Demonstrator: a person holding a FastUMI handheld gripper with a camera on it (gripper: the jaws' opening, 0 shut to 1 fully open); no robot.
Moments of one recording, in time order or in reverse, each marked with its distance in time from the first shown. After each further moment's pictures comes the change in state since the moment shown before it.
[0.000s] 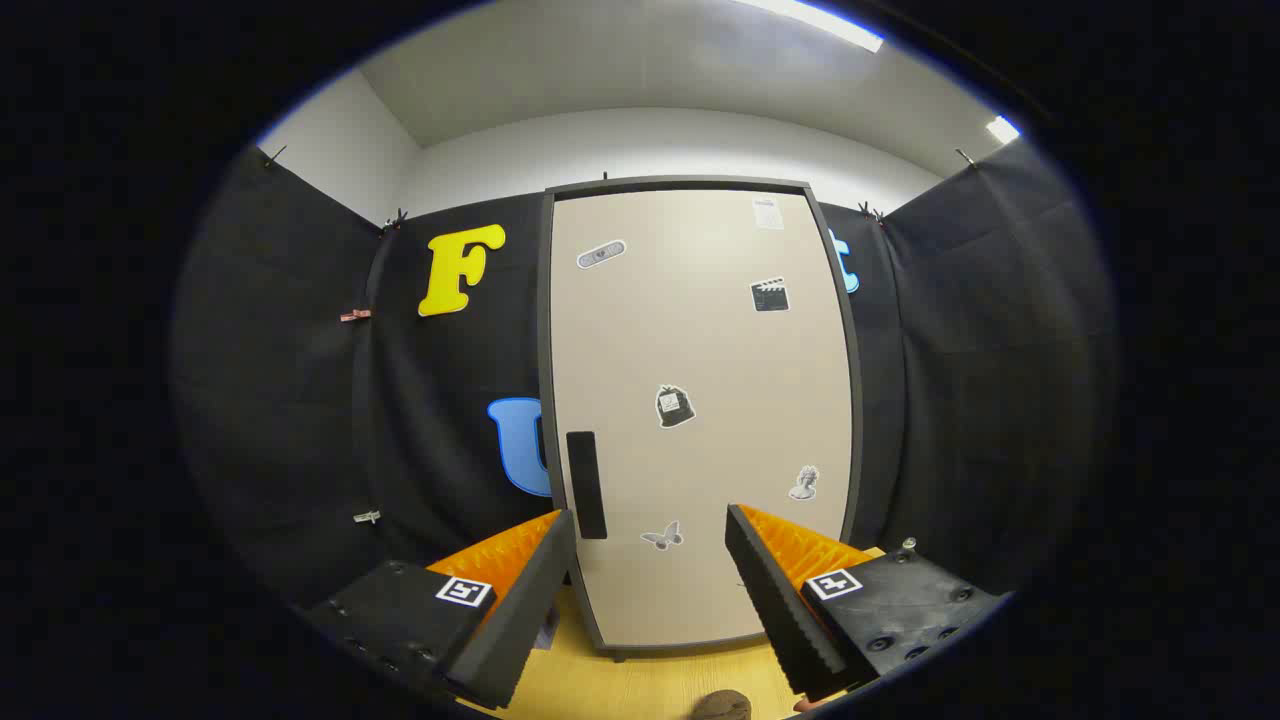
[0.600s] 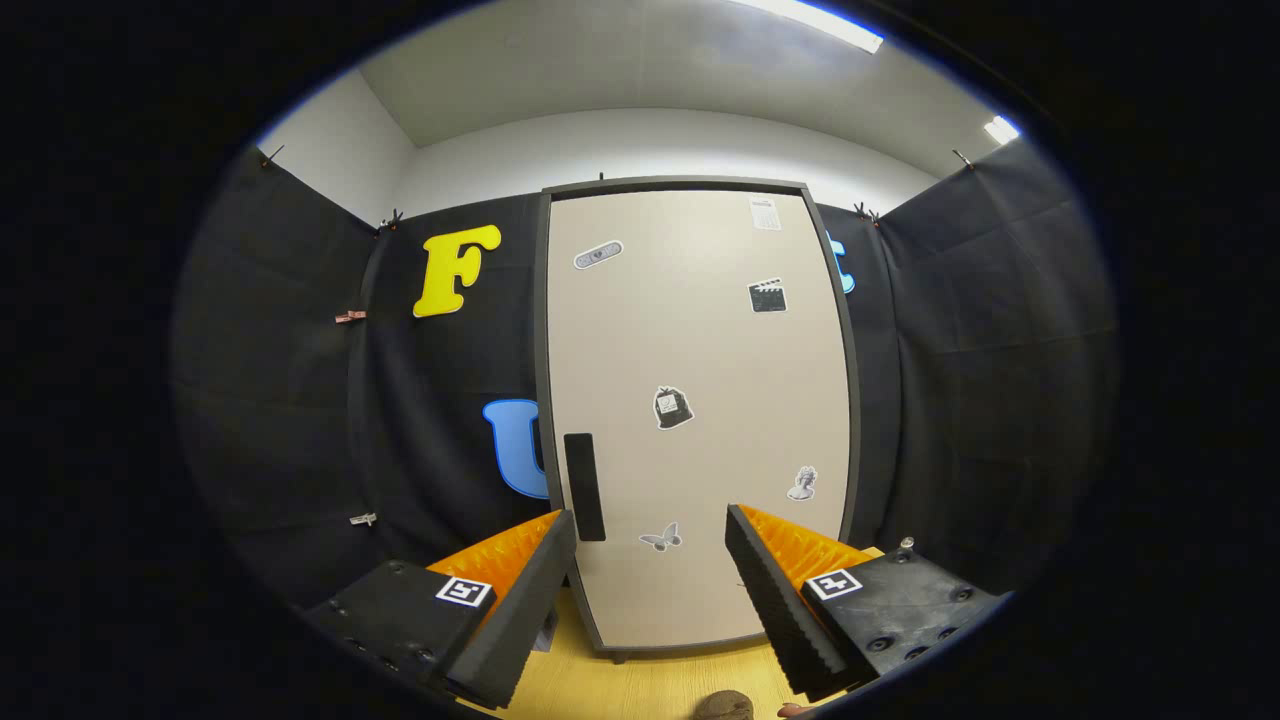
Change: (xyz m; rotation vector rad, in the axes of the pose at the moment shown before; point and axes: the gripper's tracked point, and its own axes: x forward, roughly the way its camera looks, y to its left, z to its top) arm 0.002 0.000 0.001 0.005 0.000 -0.014
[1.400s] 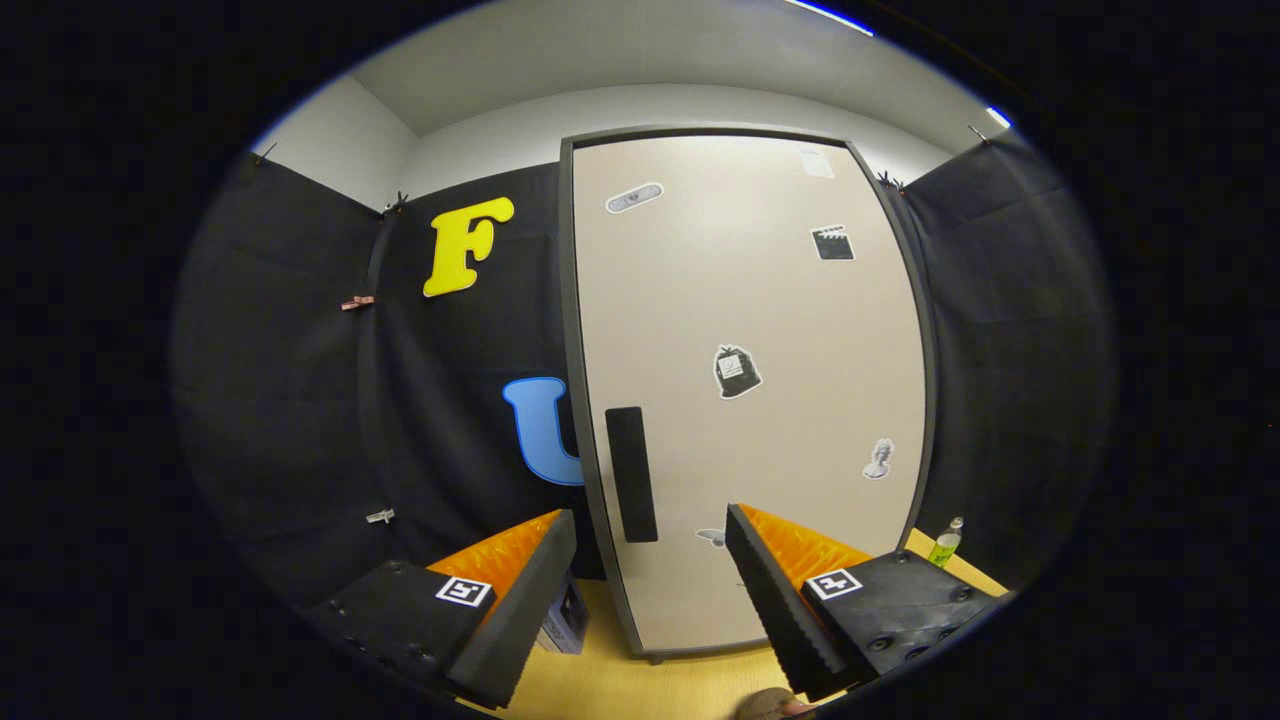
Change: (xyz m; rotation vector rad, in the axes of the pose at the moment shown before) arm 0.077 0.049 -0.040 0.046 0.082 0.050
